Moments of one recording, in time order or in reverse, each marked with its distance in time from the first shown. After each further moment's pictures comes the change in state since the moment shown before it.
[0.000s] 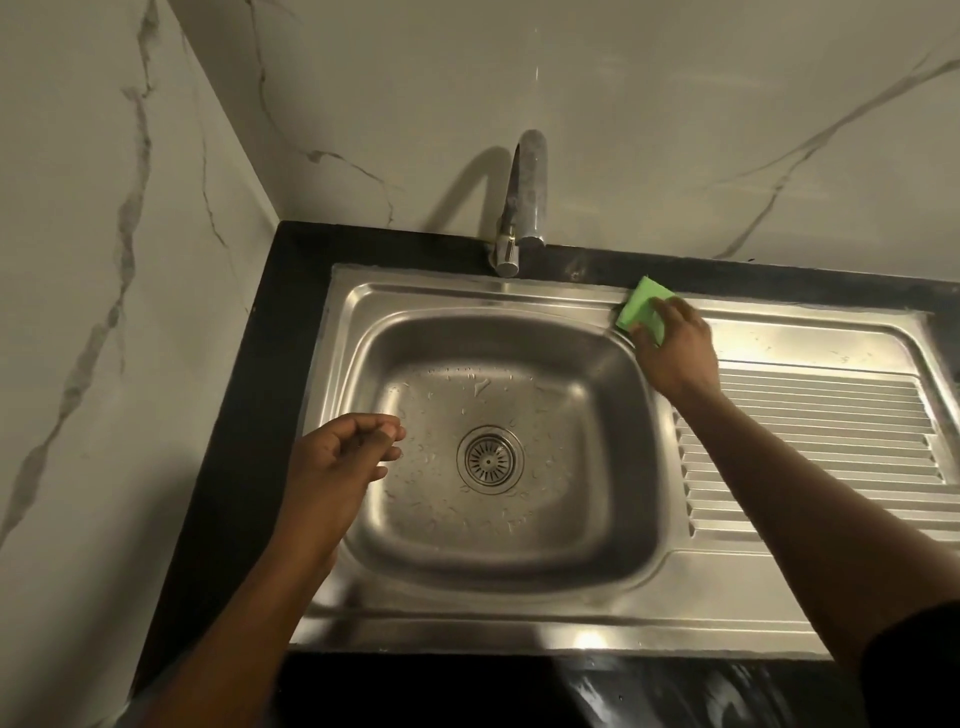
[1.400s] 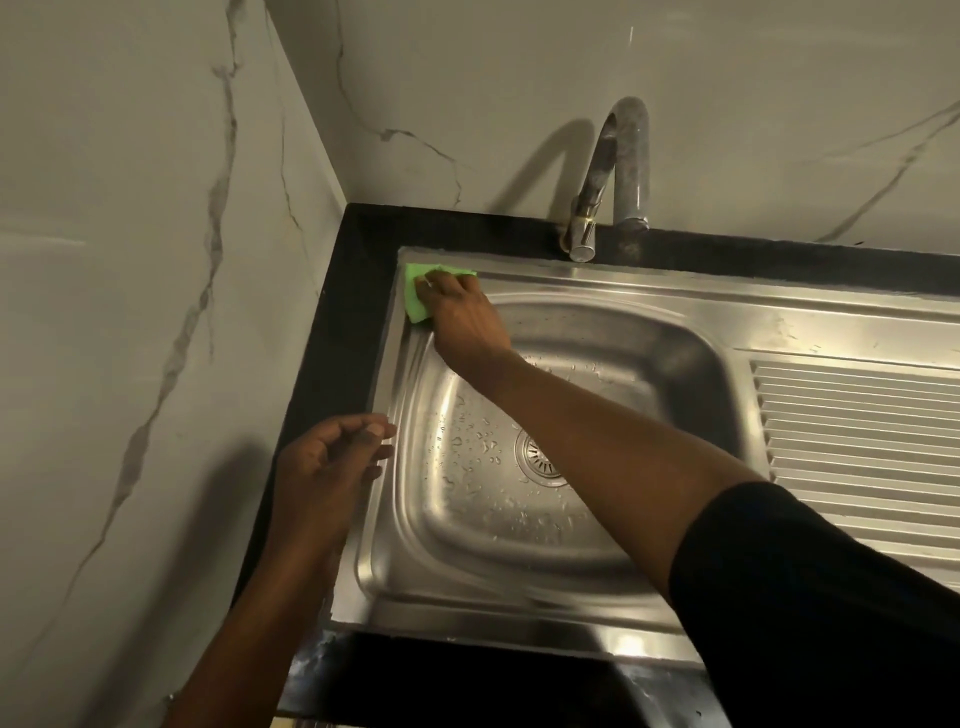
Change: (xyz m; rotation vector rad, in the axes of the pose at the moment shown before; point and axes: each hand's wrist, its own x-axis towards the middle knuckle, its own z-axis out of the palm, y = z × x) left_hand 0.000 -0.015 -0.065 -0.018 0.170 -0.007; right_hand -0.058 -0.282 0.148 -0.029 -0.178 -0.705
